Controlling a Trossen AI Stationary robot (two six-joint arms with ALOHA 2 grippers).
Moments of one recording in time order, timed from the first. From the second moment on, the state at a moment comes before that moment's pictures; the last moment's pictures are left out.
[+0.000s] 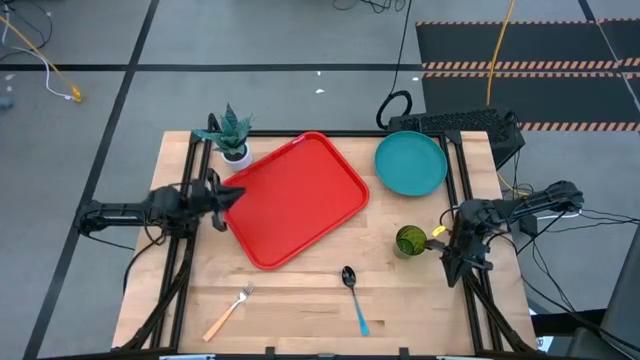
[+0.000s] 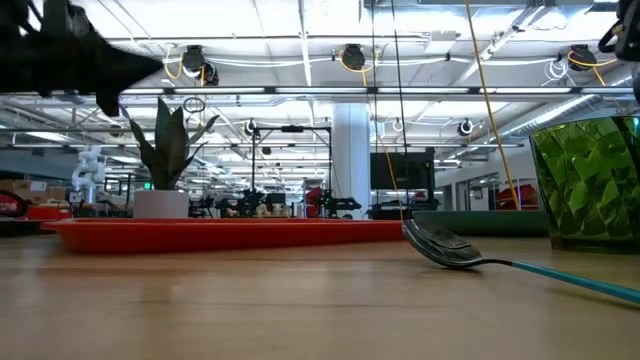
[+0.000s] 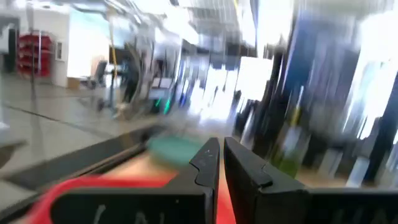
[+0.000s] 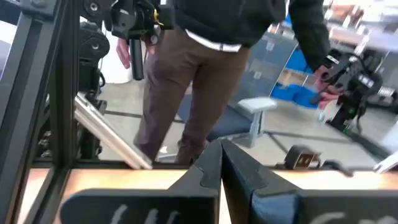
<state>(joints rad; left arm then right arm) 0.01 0.02 0.01 0.26 -0.28 -0.15 0.24 0.20 0.02 0.12 -1.02 -0.34</state>
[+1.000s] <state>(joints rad) 0.01 0.58 0.98 0.14 -0.16 -0.61 0.24 0.19 0.02 0.42 -1.02 -0.50</state>
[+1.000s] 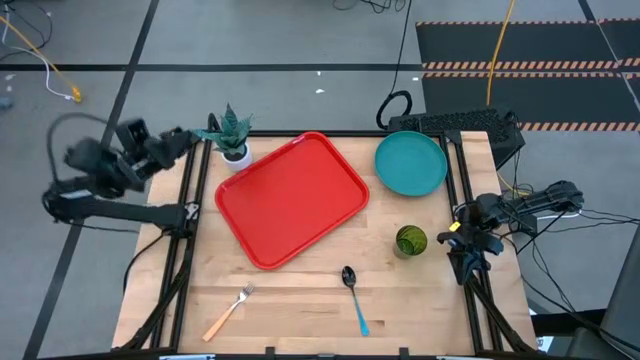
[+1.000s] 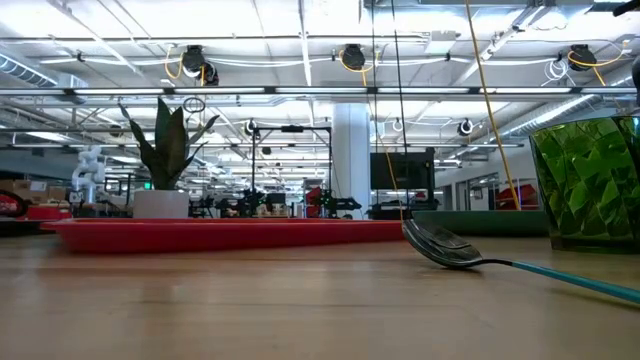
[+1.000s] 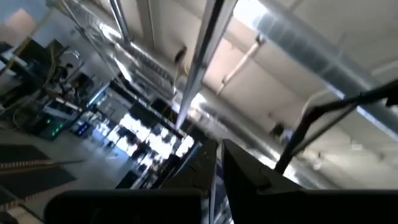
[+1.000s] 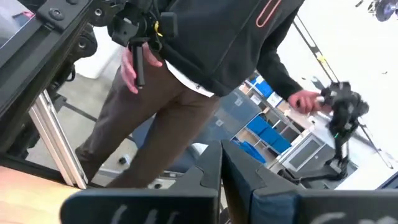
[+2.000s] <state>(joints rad) 0.04 1.10 1.58 -0.28 -0.04 -0.43 0.24 0.25 0.08 0.95 0.60 0.61</state>
